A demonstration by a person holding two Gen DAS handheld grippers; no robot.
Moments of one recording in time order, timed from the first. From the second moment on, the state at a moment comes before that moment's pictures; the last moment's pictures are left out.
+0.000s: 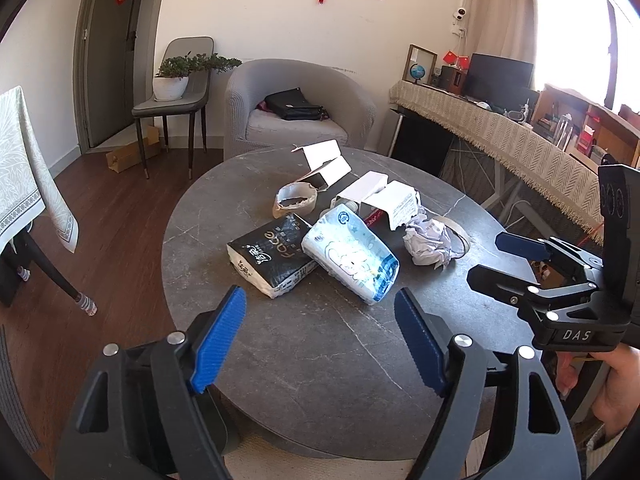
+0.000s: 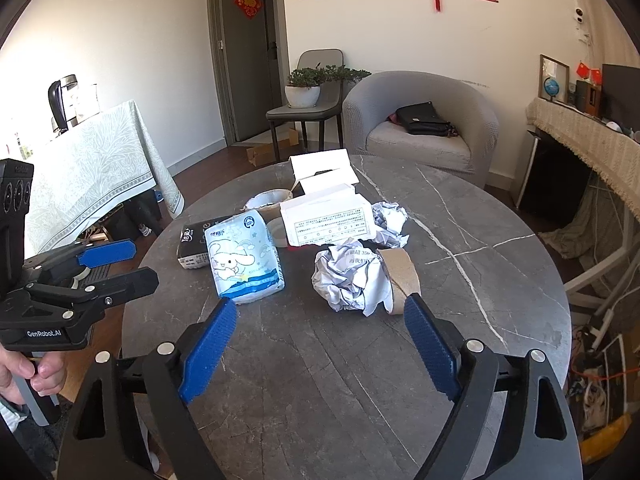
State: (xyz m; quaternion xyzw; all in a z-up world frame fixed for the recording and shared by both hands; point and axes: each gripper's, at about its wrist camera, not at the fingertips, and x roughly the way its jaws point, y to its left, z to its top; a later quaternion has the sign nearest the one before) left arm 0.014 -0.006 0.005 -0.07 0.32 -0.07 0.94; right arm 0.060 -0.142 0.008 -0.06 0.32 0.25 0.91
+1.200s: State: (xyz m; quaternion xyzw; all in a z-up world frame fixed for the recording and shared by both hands) left arm 0.084 -0.012 -0.024 -0.20 0.41 -0.09 0.89; right arm 0.076 -0.157 0.000 -0.06 0.34 0.27 0.90
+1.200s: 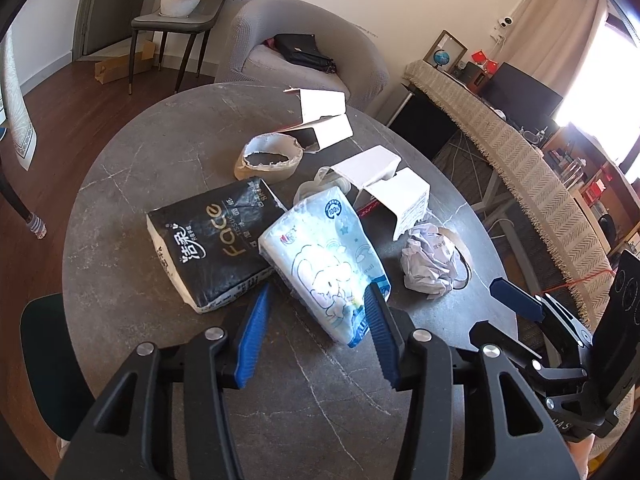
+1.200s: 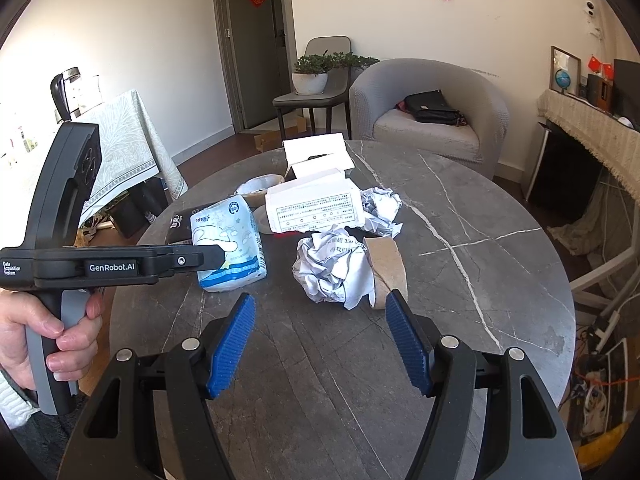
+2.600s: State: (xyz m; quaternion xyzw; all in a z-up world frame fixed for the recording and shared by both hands) left arm 0.069 -0.016 0.010 -0.12 0.34 -0.14 0.92; right arm 0.127 -0.121 -0.018 -0.09 0.38 0.22 0.89
